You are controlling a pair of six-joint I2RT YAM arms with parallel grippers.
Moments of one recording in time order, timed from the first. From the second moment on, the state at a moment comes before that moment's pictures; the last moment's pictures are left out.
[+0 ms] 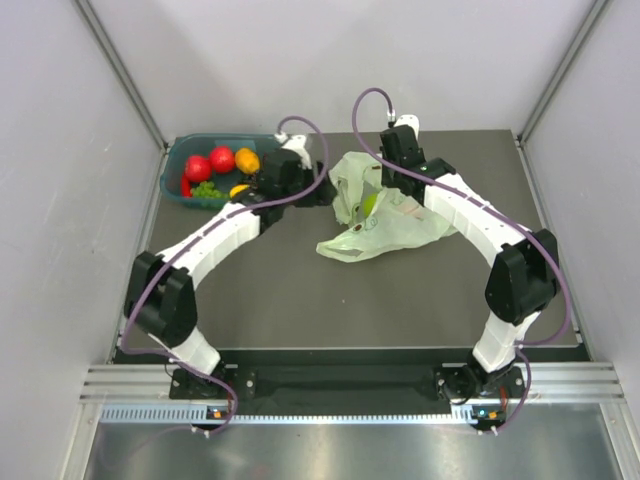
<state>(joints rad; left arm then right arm) -0.56 1.65 1.31 -0.15 0.05 -0.46 0.50 1.75 1.57 -0.49 0.39 0.30</state>
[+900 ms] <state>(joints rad) -0.17 2.15 1.82 -0.48 -0.04 -0.32 0.50 1.75 1.56 -0.48 0.38 0.30</state>
